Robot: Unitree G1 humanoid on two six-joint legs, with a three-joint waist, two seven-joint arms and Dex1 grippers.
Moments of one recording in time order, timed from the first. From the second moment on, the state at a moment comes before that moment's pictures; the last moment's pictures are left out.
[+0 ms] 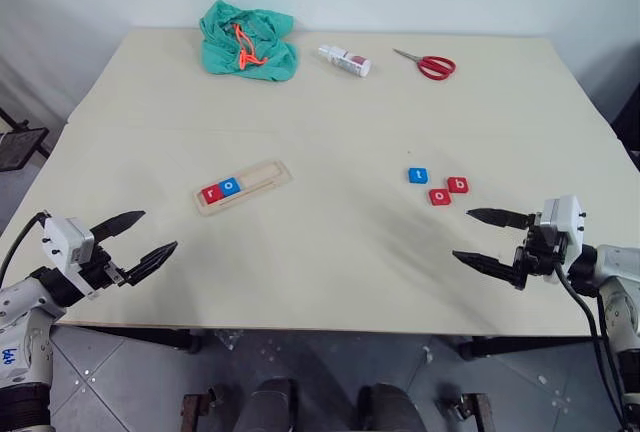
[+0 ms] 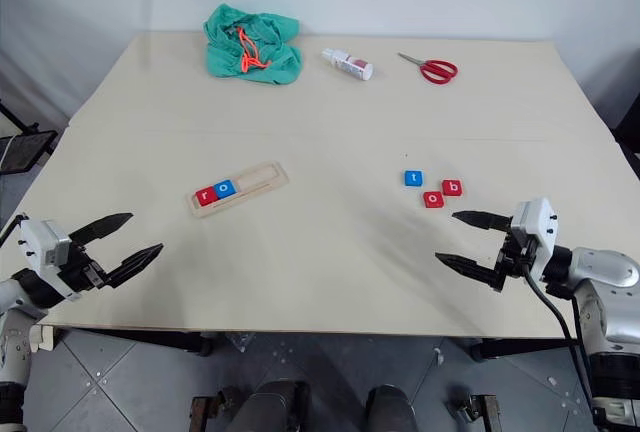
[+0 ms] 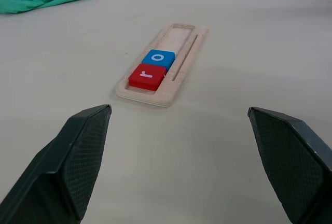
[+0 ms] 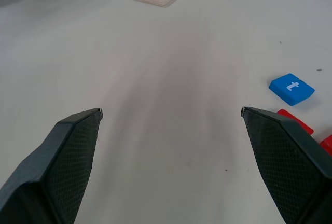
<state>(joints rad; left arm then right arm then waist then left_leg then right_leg) -0.06 0.71 0.46 0.25 -0.48 -0.07 -1.02 -0.20 -0.78 -0.25 0.17 0.50 0.07 1.30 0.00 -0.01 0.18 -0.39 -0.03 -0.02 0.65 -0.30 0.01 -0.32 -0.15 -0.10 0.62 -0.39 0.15</state>
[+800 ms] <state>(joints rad) 0.00 0.77 0.52 0.23 -0.45 0.02 -0.93 -0.22 -0.78 -0.25 0.15 0.51 0.10 1.25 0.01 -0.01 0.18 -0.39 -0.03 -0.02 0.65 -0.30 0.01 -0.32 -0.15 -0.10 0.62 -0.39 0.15</state>
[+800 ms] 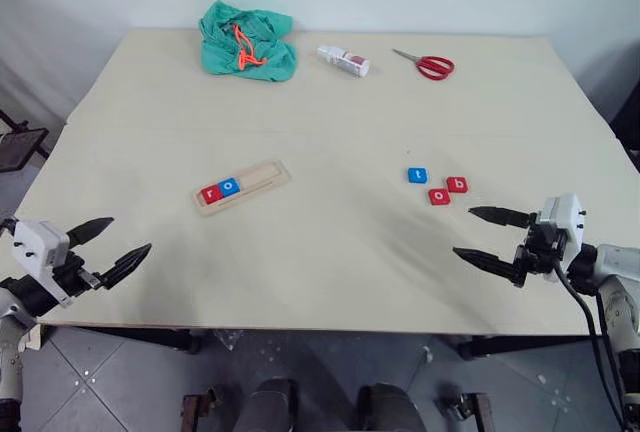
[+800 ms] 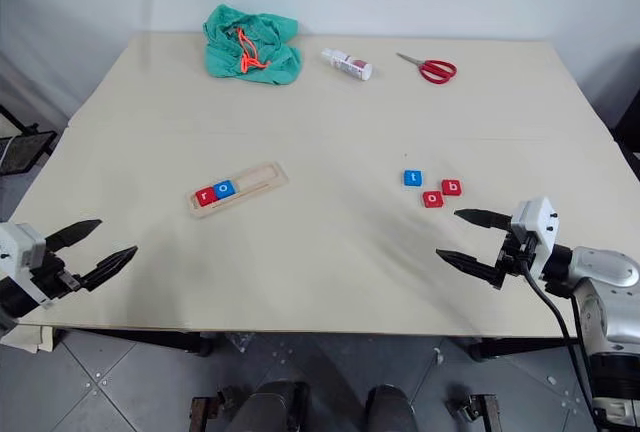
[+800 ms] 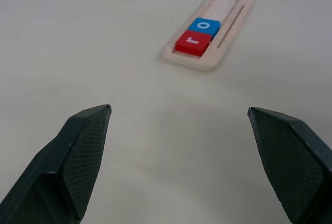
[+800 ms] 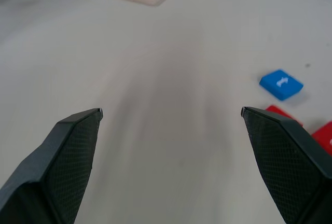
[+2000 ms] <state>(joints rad) -0.98 0.69 0.02 1.27 0.01 -0.19 -1.07 0.01 -0.73 -0.29 -0.33 0.58 0.22 1.01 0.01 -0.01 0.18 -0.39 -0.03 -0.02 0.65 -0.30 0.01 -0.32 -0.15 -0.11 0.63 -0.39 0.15</state>
